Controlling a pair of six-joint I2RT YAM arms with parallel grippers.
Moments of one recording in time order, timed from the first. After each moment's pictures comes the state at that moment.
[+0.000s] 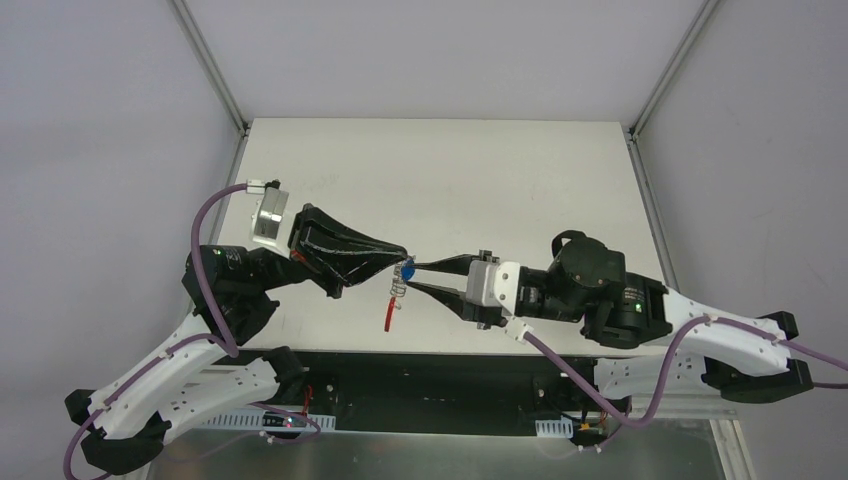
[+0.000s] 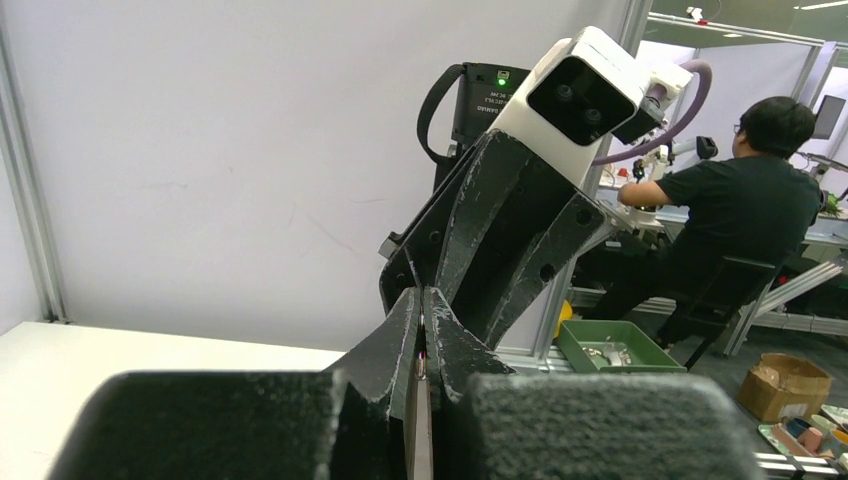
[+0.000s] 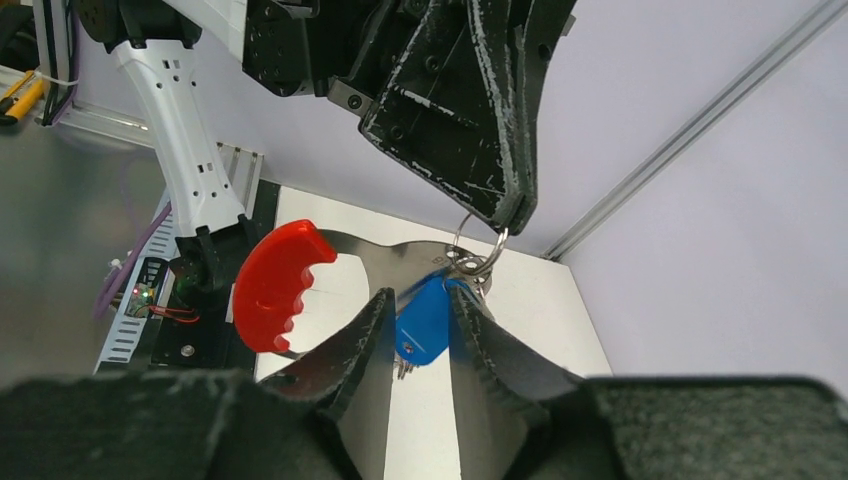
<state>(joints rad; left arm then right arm) -0.86 0.70 0.93 0.42 0.55 -0.53 1.45 1.01 1.33 -0.26 -0.04 -0.51</state>
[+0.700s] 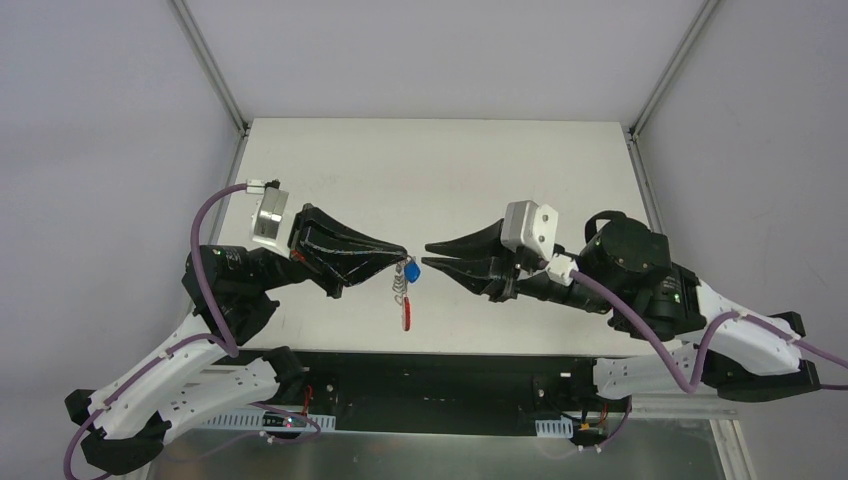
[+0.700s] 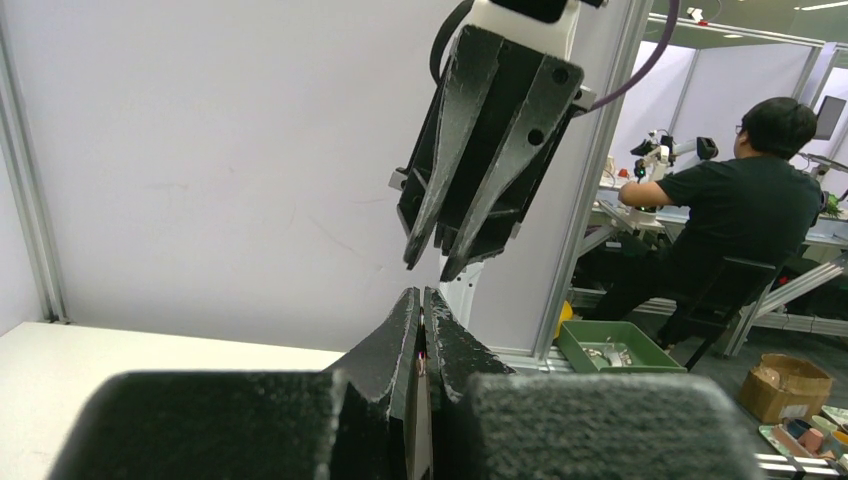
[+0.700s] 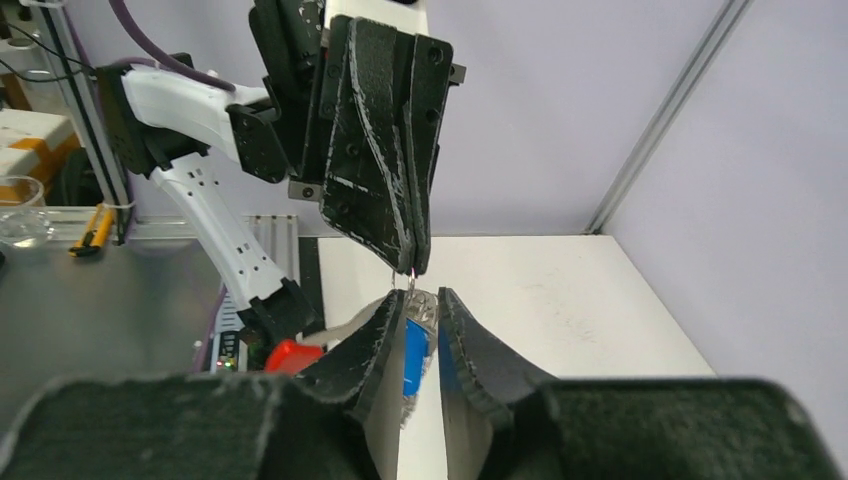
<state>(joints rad) -0.86 0.70 0.93 0.42 0.55 -0.53 1.45 1.02 1.50 -0.35 0.07 -0.25</state>
